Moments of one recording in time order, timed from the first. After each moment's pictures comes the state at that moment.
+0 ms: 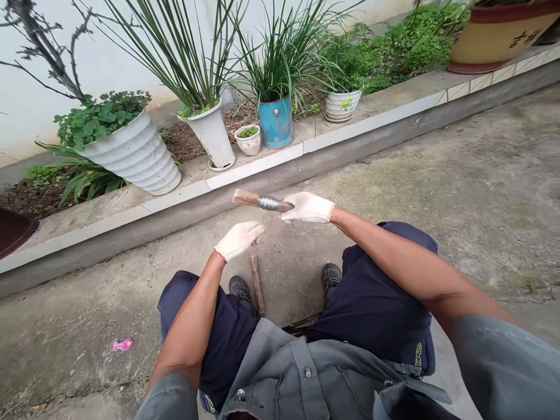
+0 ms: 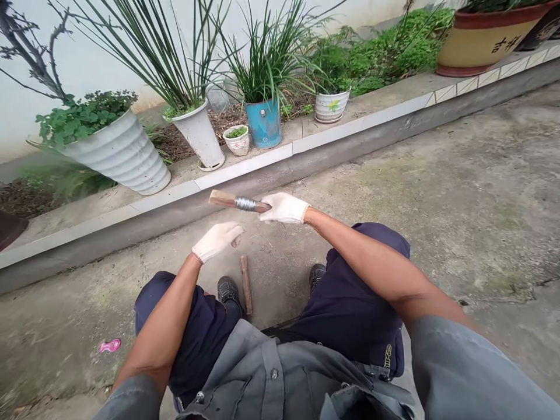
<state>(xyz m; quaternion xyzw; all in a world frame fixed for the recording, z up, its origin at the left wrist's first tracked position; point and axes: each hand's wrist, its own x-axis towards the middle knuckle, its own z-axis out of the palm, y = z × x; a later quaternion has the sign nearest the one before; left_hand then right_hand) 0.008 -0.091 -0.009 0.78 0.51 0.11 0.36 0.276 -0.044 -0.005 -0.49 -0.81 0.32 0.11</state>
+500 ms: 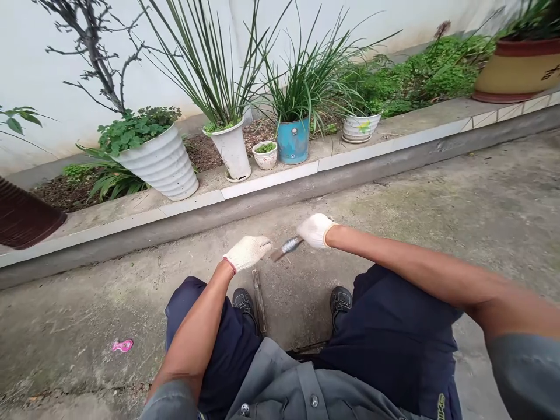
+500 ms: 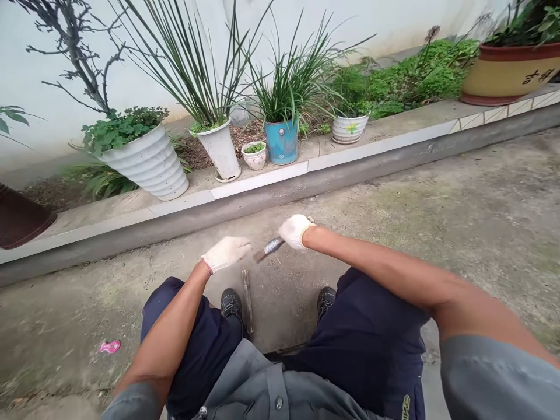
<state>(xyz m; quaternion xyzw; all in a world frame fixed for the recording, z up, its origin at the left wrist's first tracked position) 0.000 -0.088 -0.014 0.83 0.50 0.04 0.24 0.250 -0.032 -0.030 -0.44 -0.87 0.03 -0.22</state>
